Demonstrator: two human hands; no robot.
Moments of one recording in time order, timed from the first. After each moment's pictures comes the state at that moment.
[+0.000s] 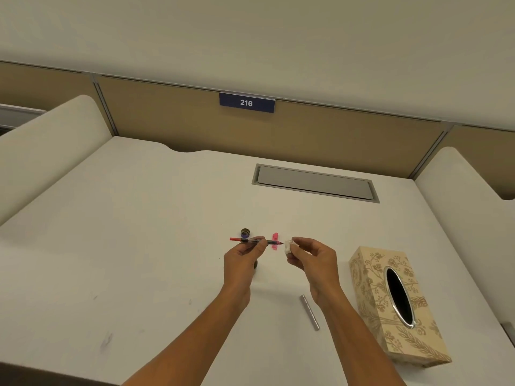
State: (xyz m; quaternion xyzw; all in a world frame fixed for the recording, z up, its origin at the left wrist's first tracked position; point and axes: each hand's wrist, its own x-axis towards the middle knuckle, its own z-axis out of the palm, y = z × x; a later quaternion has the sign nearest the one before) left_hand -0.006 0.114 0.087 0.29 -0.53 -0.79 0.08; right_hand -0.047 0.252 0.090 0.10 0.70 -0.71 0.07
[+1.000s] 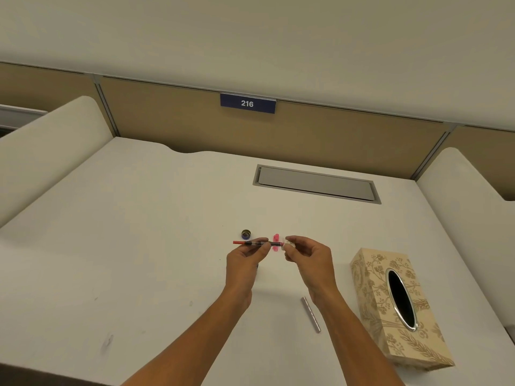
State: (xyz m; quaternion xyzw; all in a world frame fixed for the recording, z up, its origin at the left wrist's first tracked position) left_hand -0.010 0.116 0.086 0.28 -0.56 -0.78 0.07; right_hand -0.043 0.244 0.100 0.02 0.73 -0.69 0.06
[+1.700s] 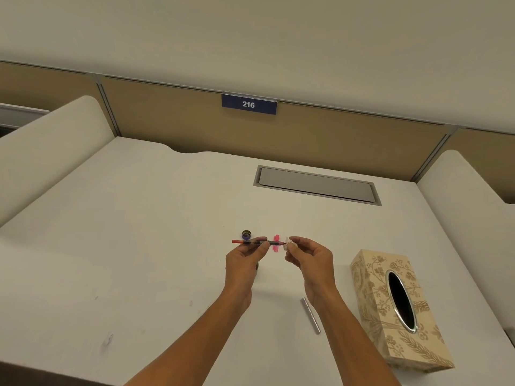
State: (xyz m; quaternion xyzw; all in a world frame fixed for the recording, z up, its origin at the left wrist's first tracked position) left_hand -0.009 0.114 0.086 0.28 -0.54 -0.79 0.08; right_hand -0.048 0.241 0.093 0.08 0.67 -0.73 0.07
